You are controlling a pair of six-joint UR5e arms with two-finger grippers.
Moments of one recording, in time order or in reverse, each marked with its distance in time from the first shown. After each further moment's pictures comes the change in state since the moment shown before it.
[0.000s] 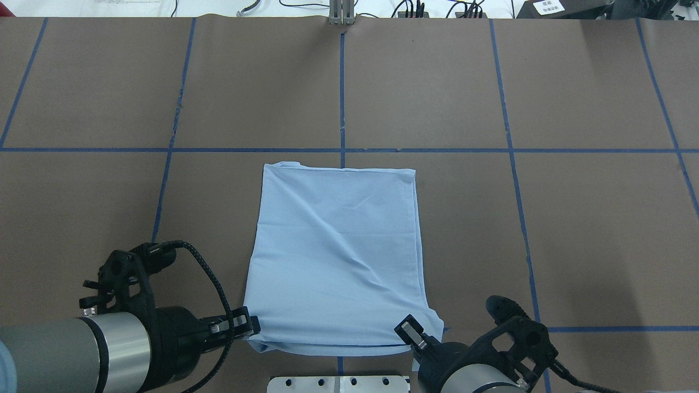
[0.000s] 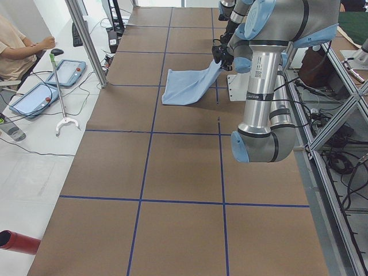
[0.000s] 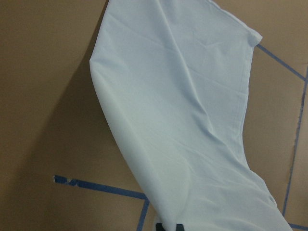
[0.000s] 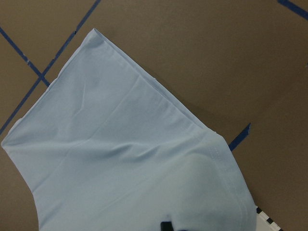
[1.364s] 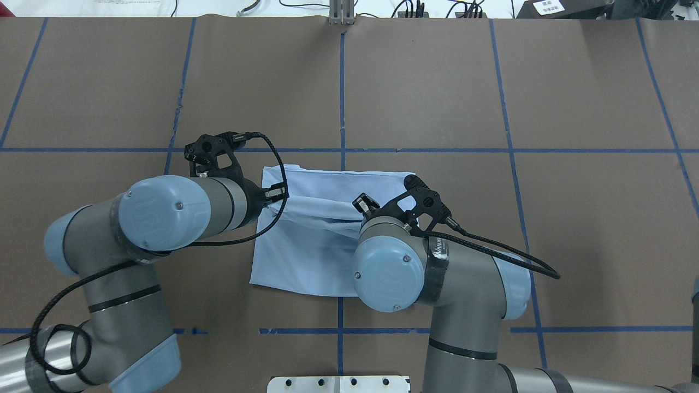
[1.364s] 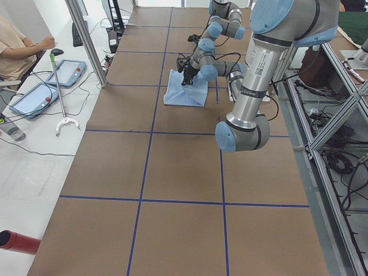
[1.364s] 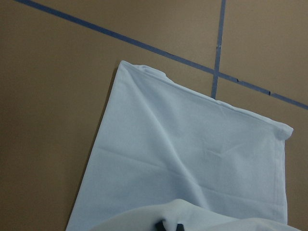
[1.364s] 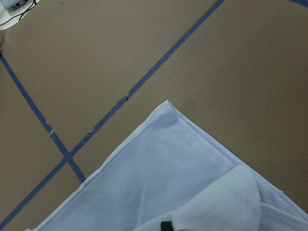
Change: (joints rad) left arm -0.331 -0.238 0.575 -0.120 -0.016 0.278; right arm 0.363 0.183 -0.615 0.310 0.058 -0.230
